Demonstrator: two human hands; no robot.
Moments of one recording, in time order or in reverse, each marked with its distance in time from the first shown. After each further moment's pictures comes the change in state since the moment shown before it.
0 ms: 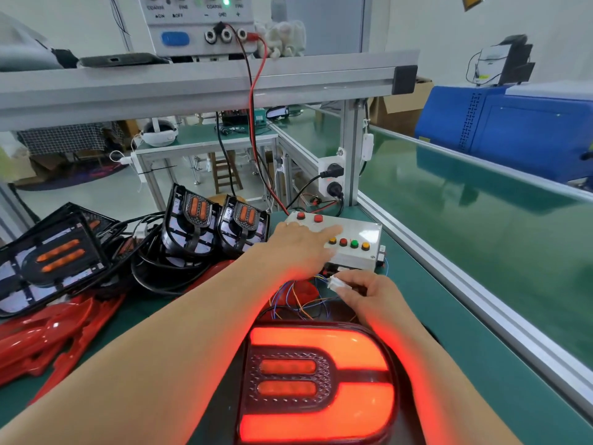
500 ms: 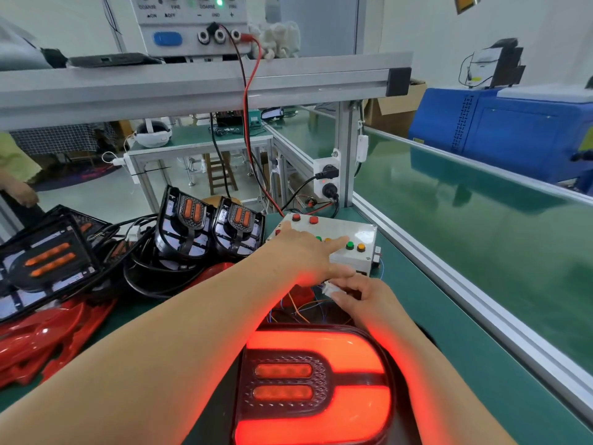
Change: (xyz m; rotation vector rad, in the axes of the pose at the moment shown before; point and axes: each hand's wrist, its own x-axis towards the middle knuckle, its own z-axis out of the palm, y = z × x) left_hand -0.004 0.019 -0.015 0.082 -0.186 0.062; right_hand 0.003 0.005 -0.001 -0.113 -0.037 0.074
